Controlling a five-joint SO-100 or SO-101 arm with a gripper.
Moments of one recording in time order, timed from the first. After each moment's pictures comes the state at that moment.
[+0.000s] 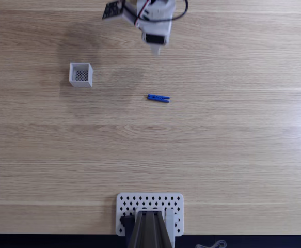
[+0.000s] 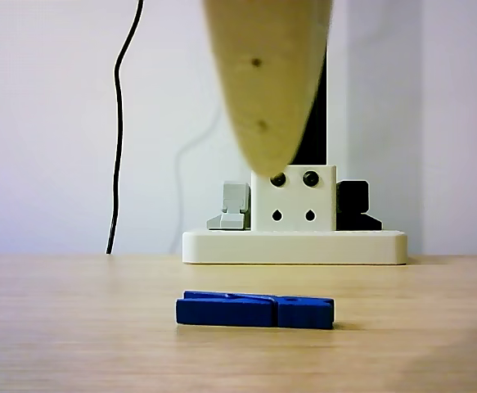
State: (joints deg) arm -2.6 106.3 117.5 65.8 5.2
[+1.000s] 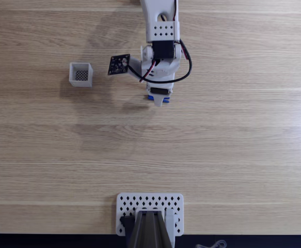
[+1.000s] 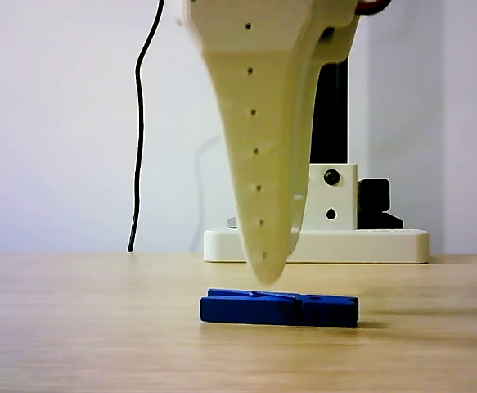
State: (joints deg) arm -4.0 63.3 75.0 71.1 5.1
